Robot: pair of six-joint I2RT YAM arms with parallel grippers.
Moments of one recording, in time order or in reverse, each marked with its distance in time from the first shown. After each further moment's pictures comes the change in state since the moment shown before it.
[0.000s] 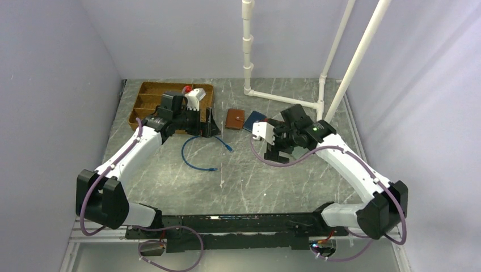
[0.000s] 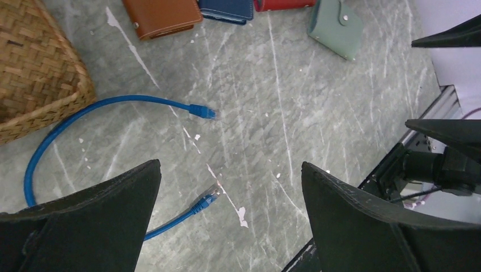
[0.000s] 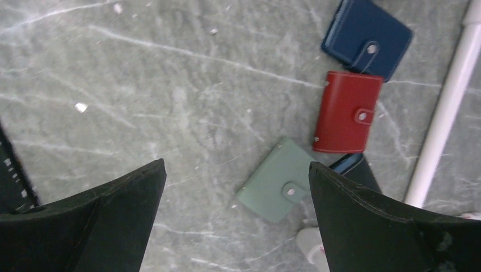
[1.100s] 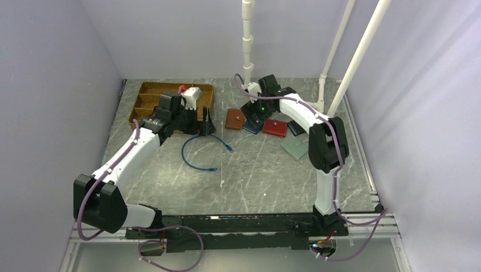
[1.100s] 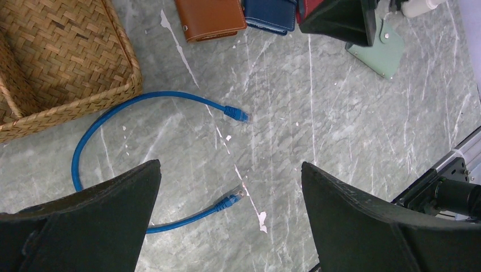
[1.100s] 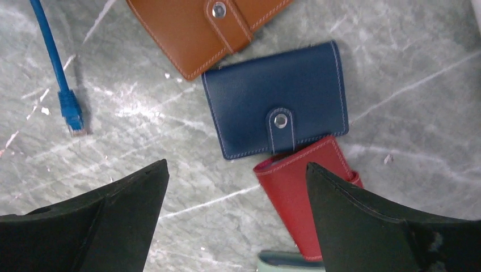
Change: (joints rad) left arm 0.000 -0.034 0.000 -0.029 -0.161 -0.004; right arm -0.092 0.777 0.538 0.247 0.063 0.628
